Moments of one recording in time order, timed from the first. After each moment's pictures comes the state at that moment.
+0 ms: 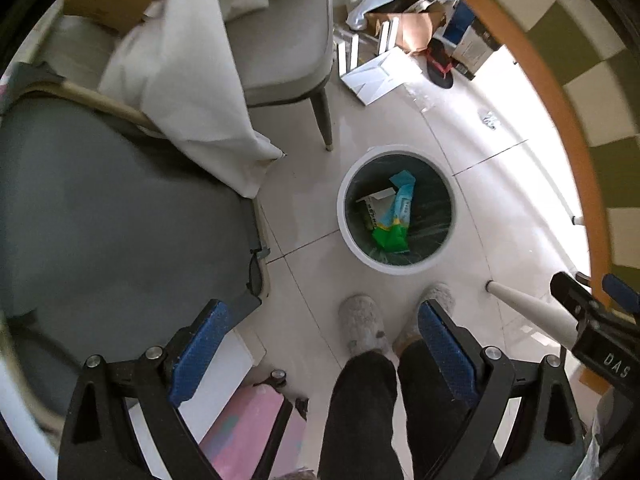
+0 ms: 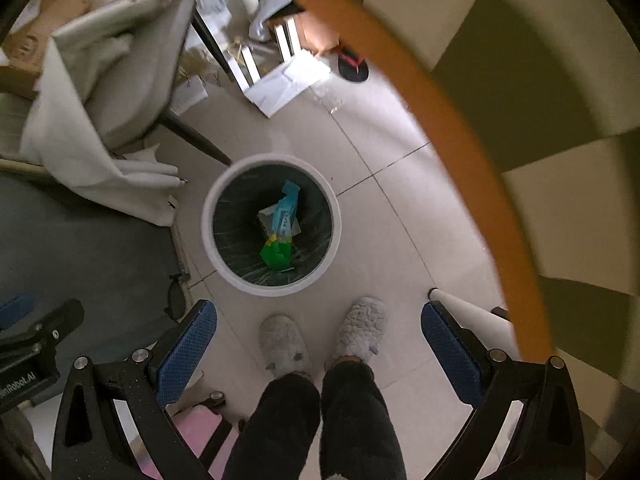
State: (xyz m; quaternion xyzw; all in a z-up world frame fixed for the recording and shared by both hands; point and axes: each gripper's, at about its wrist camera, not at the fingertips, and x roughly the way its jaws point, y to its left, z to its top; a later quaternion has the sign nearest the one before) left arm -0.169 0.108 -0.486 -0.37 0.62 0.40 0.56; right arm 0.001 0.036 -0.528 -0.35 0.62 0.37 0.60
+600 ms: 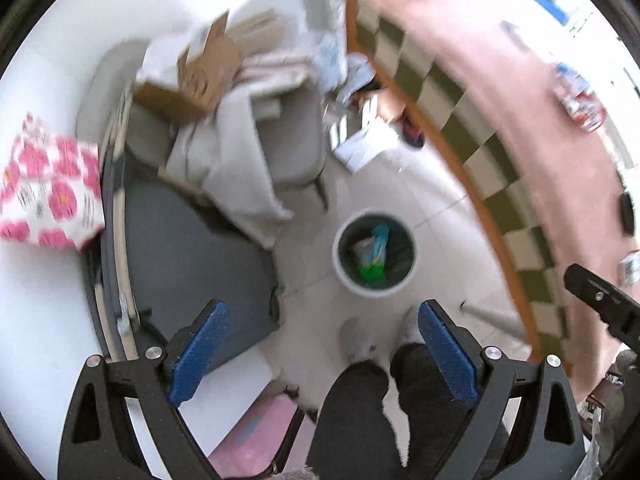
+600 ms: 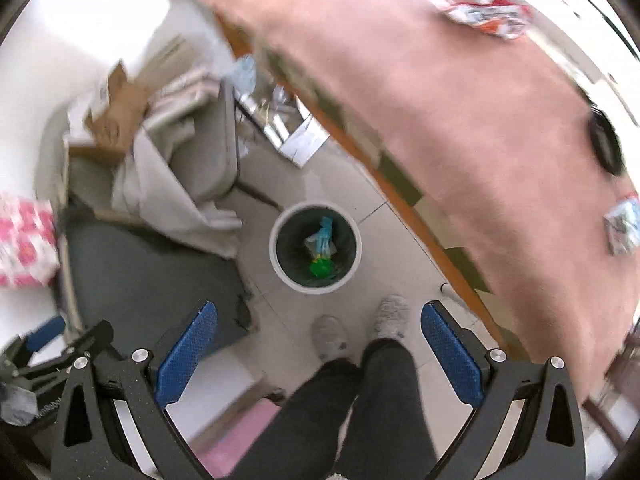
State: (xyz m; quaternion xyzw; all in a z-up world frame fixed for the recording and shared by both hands) left arm -0.136 0.087 -0.272 -0.31 0.57 0.43 0.63; right arm 0.046 -0.005 -0.294 -0.21 0.64 0.38 0.64
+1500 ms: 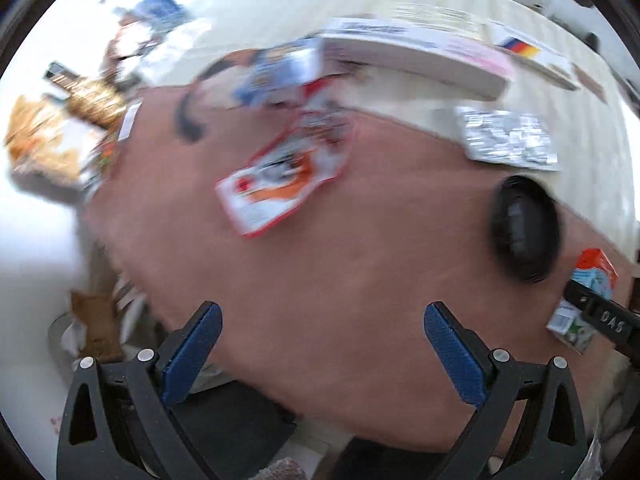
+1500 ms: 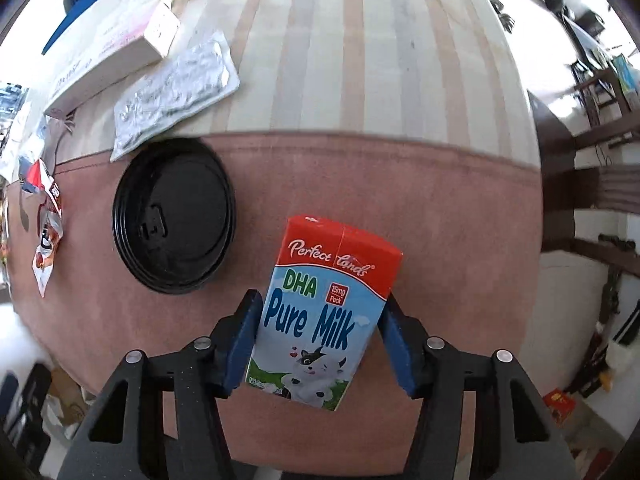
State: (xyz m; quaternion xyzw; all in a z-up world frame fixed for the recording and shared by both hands) left arm 0.289 0.000 -0.311 -0.06 0.67 0.23 0.70; right arm 0.384 -0.199 -0.353 -0.02 0.72 0.06 0.69
